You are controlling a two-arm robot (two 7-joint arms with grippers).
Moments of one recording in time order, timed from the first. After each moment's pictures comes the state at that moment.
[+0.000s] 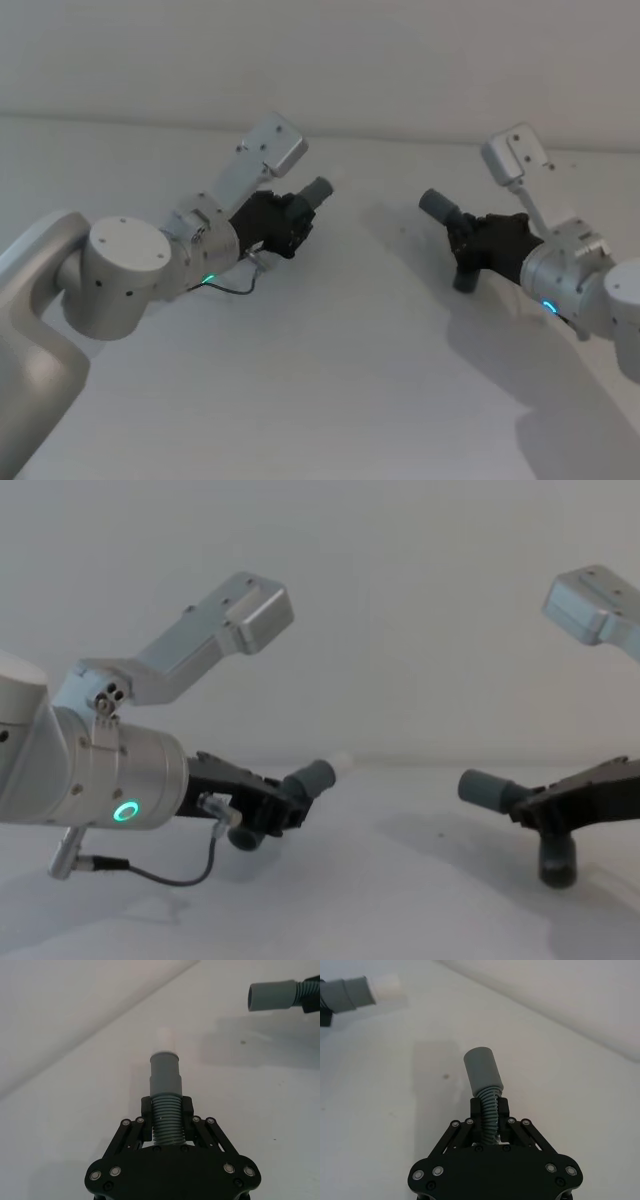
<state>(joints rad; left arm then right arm) -0.40 0.33 0.52 -1.57 -0.13 0.50 -0.26 0.30 0.37 -0.41 -1.65 0.13 0.64 0.21</state>
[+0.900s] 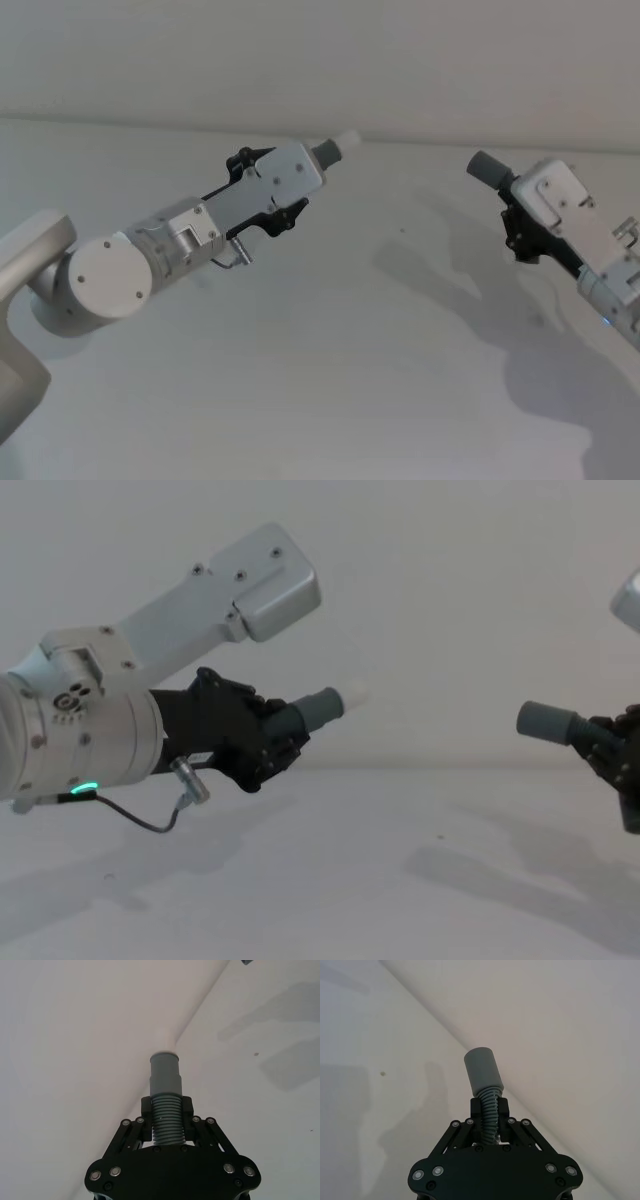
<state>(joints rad) -0.41 0.48 0.62 -1.65 0.15 0.20 -0.23 0.22 0.56 -0.44 -1.68 -0.13 0.23 0.12</state>
